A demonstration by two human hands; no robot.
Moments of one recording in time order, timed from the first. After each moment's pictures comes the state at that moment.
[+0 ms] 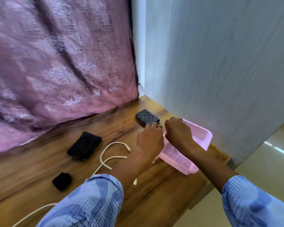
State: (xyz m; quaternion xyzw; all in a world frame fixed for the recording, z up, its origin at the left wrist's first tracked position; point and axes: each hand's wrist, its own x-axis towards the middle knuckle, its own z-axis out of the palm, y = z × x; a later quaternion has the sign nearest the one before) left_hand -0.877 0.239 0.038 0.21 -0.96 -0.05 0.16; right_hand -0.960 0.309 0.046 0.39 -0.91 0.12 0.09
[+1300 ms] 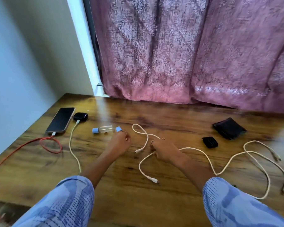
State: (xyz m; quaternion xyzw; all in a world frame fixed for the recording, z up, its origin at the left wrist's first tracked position) left_hand -0.303 0.095 -0.023 0.65 -0.71 -0.22 0.19; right_hand -0.500 0.121 -0.036 0.82 -0.57 -0.03 -0.06
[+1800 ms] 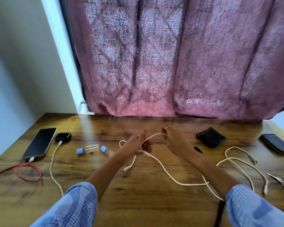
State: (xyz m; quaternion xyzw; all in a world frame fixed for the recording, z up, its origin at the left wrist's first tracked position) left_hand -0.385 0.088 0.029 0.47 -0.58 -0.61 0.28; right_hand -0.564 0.114 0.037 0.71 -0.64 0.27 -0.13
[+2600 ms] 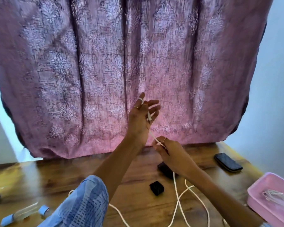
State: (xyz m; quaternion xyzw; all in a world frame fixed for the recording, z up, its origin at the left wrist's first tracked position) left_hand -0.573 0.075 0.200 0.06 -0.42 -0.74 0.53; right_hand -0.676 0.162 0.133 0.68 -0.63 0.36 -0.05
